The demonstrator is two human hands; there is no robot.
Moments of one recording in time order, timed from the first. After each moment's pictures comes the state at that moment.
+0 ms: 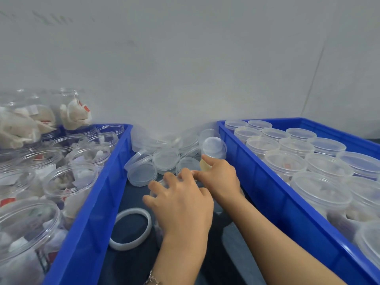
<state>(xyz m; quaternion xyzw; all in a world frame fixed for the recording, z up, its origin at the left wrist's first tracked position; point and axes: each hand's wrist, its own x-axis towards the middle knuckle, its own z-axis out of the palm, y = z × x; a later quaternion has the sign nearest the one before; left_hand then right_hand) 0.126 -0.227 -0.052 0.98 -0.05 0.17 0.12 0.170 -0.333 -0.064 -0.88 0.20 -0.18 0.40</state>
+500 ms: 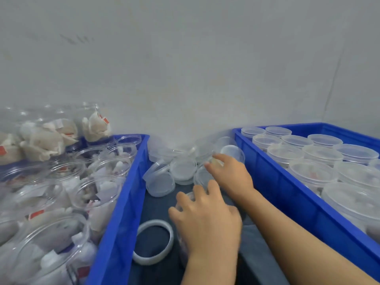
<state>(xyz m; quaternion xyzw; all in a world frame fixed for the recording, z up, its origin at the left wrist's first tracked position) 0.123 -0.220 -0.049 0.96 -0.10 0.19 0.17 0.203 -0.327 -0.047 -0.89 0.16 -0.19 0.37</state>
